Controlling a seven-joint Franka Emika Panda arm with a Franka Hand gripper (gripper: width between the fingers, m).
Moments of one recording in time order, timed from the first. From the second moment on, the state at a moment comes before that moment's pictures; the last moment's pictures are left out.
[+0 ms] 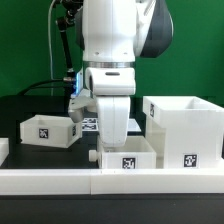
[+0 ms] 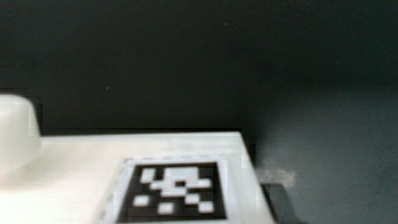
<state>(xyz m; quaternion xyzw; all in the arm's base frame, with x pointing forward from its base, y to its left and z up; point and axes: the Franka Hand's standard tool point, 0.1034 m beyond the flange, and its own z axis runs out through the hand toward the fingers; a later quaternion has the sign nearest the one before) 0.546 -0.021 0.011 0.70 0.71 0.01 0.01</state>
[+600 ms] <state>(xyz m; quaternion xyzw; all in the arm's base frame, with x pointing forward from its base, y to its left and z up) 0.548 -0.009 0.008 0.71 0.71 0.01 0.01</state>
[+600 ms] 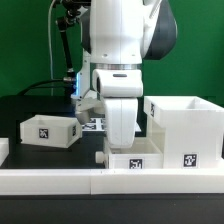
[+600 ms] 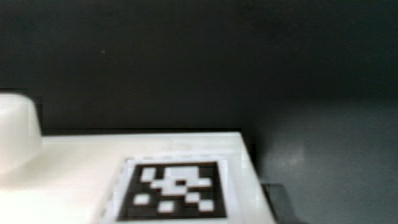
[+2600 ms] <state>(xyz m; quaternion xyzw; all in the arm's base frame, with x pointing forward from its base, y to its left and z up) 0.547 -0.010 0.009 0.69 0.72 -0.01 0.00</state>
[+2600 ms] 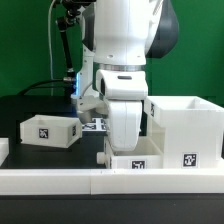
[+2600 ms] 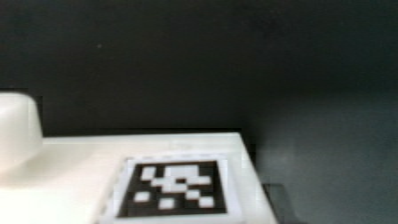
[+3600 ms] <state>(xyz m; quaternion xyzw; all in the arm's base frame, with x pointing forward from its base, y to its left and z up) 0.547 0.006 0.009 0.68 0.73 -0.01 0.00</state>
